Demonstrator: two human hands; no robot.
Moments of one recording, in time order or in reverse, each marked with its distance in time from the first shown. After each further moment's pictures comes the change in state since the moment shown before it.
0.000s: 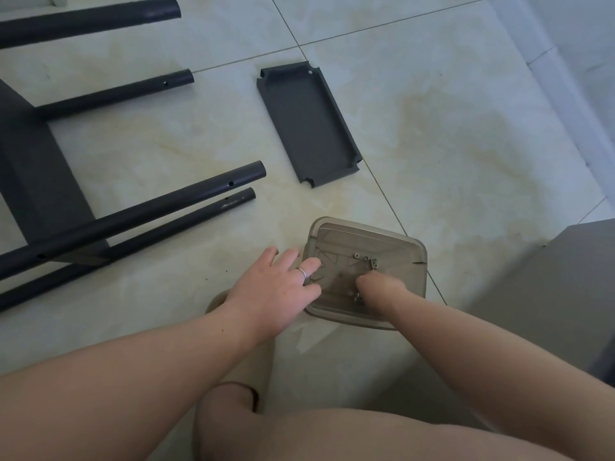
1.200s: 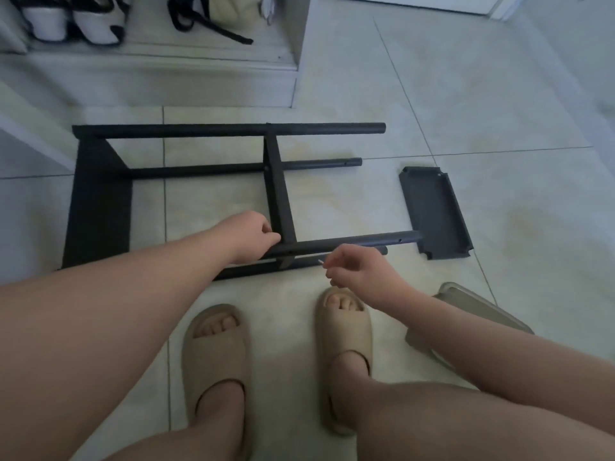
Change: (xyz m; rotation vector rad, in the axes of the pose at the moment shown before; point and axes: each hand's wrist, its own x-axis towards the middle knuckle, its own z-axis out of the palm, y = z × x) left_hand -0.230 -0.198 -0.061 -0.799 0.012 -0.960; right_hand -0.164 -0.236 -0.178 0.959 0.369 -0.642
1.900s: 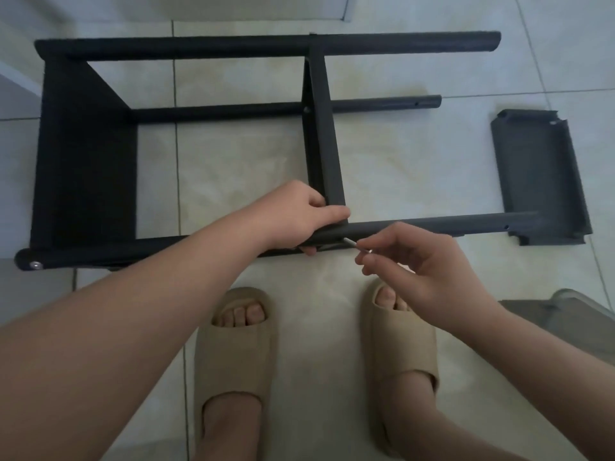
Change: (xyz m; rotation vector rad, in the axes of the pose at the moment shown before) left_hand 0.062 -0.027 0.041 -0.433 -0.117 -0.003; right_hand 0.046 0.025 0.031 0.180 -0.010 -0.277
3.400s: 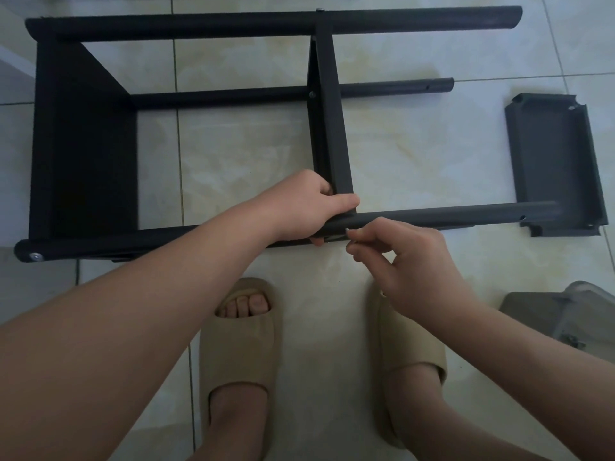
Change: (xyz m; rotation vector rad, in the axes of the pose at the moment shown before) left_hand 0.004 -0.002 0.005 -0.027 -0.004 0.018; right_hand 0.013 0.012 0.030 -0.396 0.141 -0.287
